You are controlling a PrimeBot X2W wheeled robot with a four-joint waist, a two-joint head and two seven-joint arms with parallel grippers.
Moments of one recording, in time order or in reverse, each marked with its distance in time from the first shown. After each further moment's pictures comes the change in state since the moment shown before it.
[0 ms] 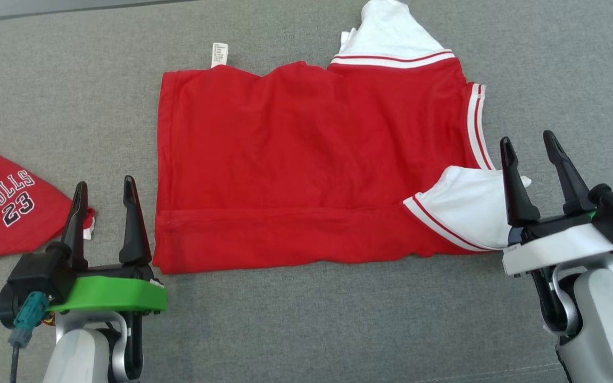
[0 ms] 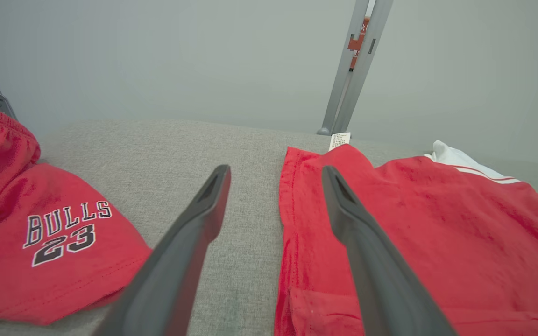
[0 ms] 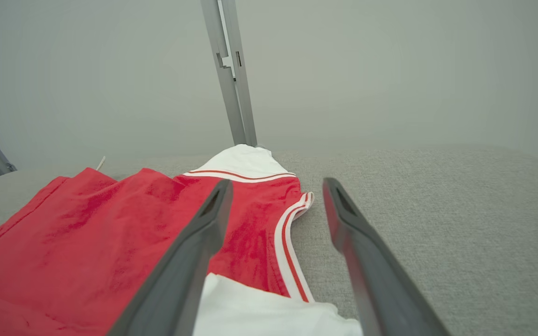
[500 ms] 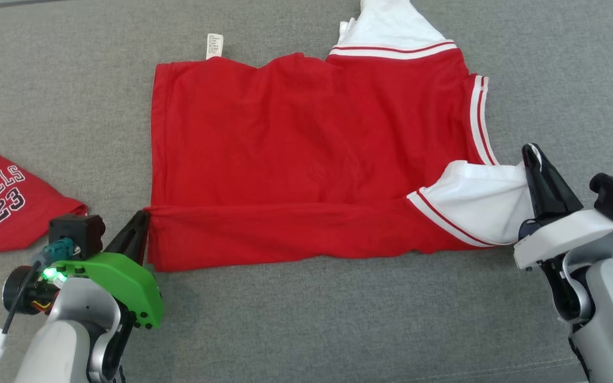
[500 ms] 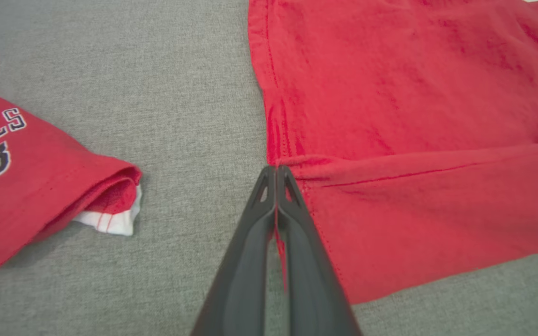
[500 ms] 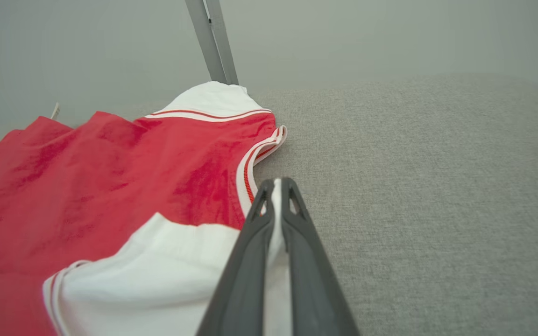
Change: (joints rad) left arm -0.011 0.126 -0.068 -0.039 -0.020 -0.076 0.518; right arm -0.028 -0.058 0.015 0.092 0.086 0.000 0.114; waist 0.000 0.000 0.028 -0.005
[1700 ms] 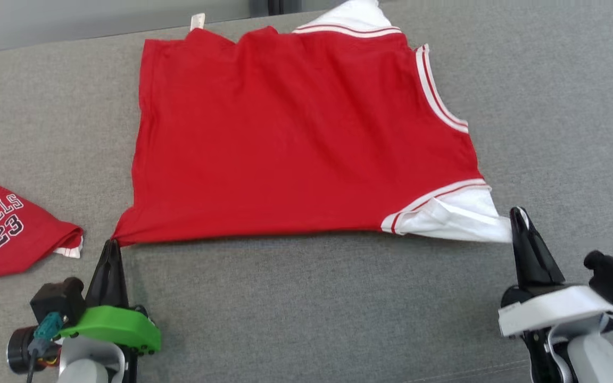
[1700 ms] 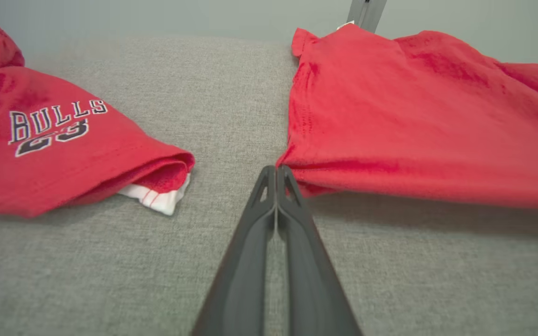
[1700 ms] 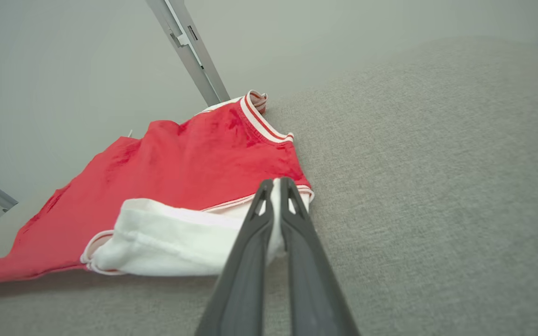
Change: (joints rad) left arm 0.007 -0.124 0.110 0.365 0.058 0.046 -0.549; right arm 0.207 0.121 -0.025 -0.075 0.100 0.000 -0.115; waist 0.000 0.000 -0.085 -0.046
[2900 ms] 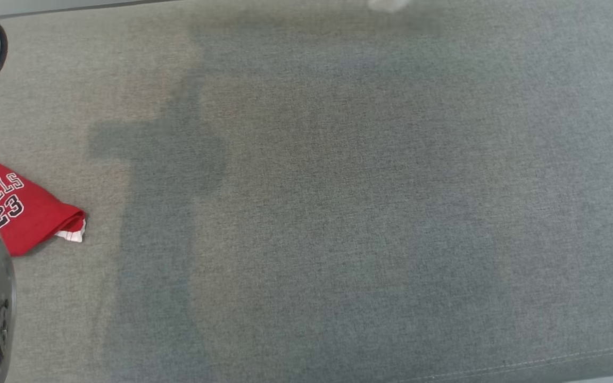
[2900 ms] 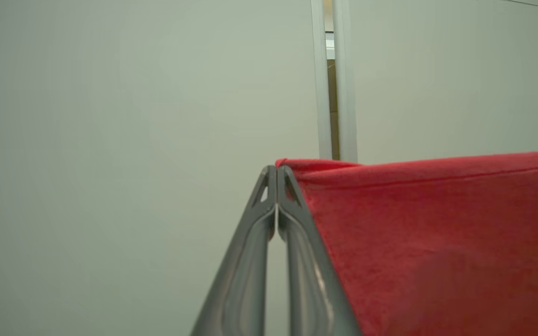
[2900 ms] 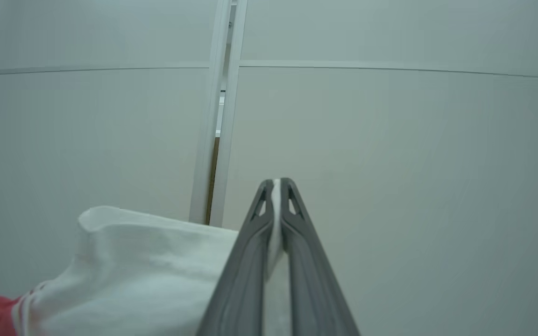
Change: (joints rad) left arm -1.207 0.123 -0.150 0.260 -0.056 -0.063 0.020; right arm -1.393 -0.208 0.083 0.328 -0.128 -0.001 0.099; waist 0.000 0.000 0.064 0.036
